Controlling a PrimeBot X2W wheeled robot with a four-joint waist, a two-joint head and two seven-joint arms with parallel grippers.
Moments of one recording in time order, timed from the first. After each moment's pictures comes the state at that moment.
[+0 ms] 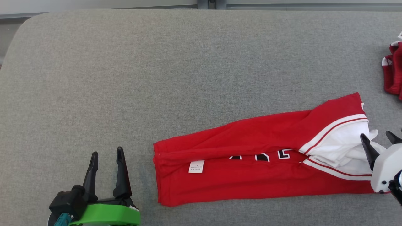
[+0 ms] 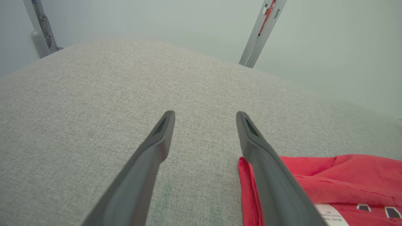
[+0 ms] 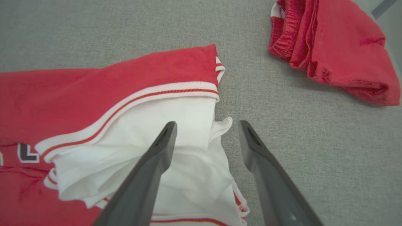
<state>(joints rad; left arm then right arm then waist) 0.05 0.14 -0.23 0.01 -0.50 0.13 -0.26 -0.03 -0.33 -0.19 -0.09 0.28 0.13 0.52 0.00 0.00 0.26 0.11</state>
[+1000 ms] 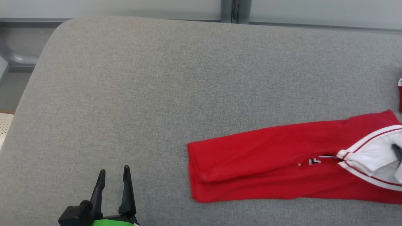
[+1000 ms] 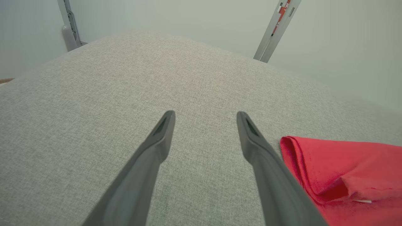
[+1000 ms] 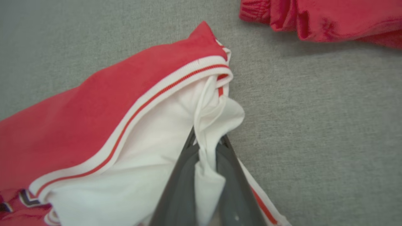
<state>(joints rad) 0.12 0.05 -0.14 0.08 -0.39 0.00 -0.26 -0.19 -0.41 -0.22 0.40 0.52 0.13 0.44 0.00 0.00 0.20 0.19</state>
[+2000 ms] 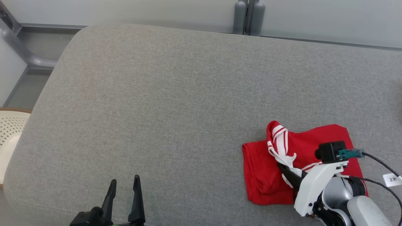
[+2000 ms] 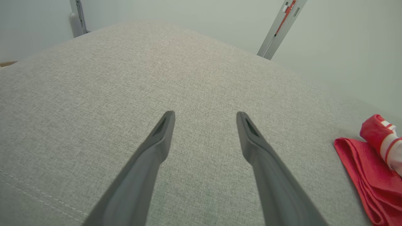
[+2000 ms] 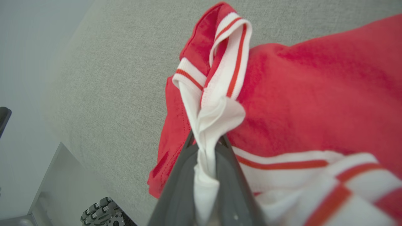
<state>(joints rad) 0.14 0.05 -0.19 0.12 -0.42 0.02 -0.26 -0.06 -0.22 0.19 0.03 0.58 0.13 0.47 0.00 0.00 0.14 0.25</state>
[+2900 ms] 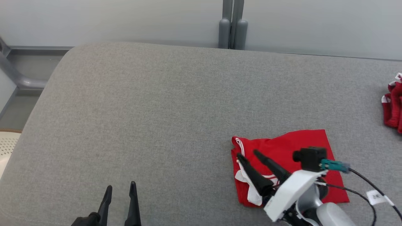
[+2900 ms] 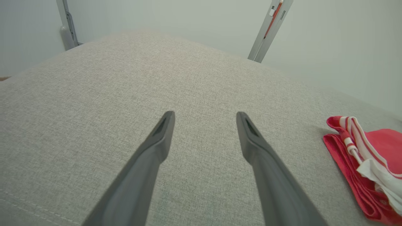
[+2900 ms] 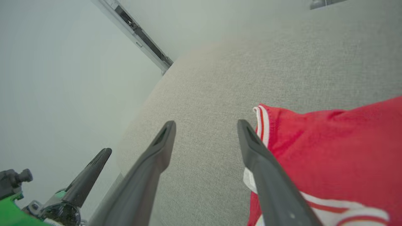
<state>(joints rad) 0.16 0.05 -0.17 0.14 -0.38 0.01 -0.26 -0.07 -0.10 0.35 0.02 0.68 0.13 0.21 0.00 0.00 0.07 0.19</state>
